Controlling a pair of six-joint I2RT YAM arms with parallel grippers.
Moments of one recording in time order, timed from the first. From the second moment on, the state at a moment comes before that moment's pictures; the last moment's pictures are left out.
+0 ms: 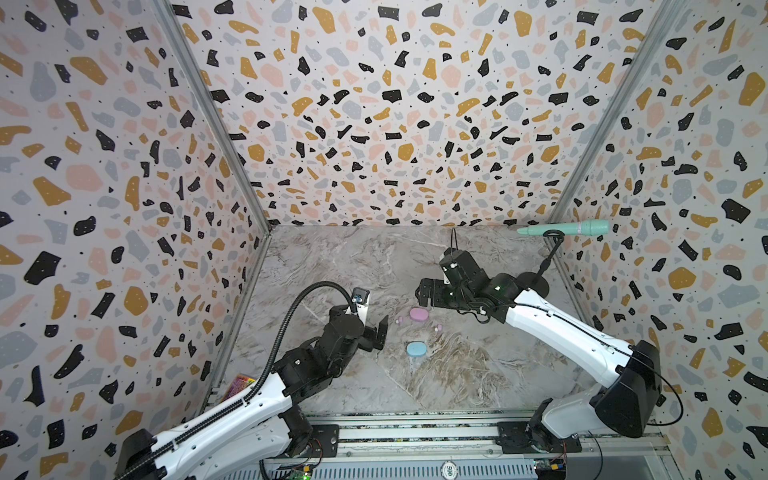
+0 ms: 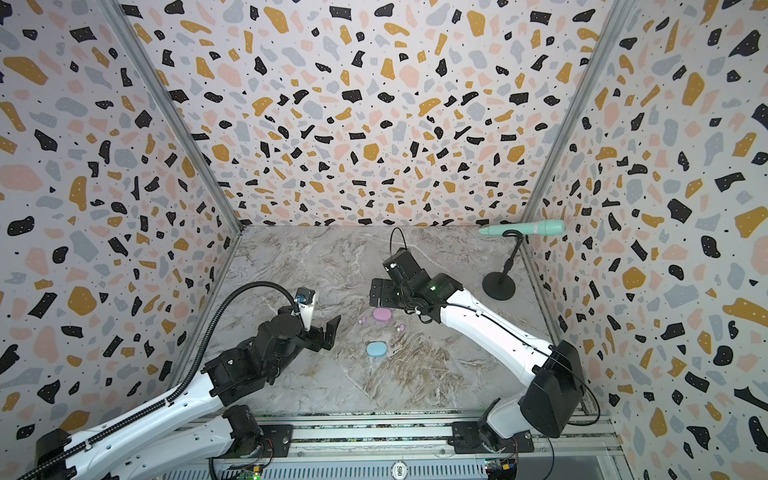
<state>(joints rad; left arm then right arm) -0.87 0.83 0.63 -0.26 -0.46 -0.20 0.78 1.47 1.33 -0.73 0.07 0.71</state>
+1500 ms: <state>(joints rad) -0.88 0.79 0.47 -0.04 -0.36 -0.03 0.78 2.05 1.61 -0.86 0.10 0.86</state>
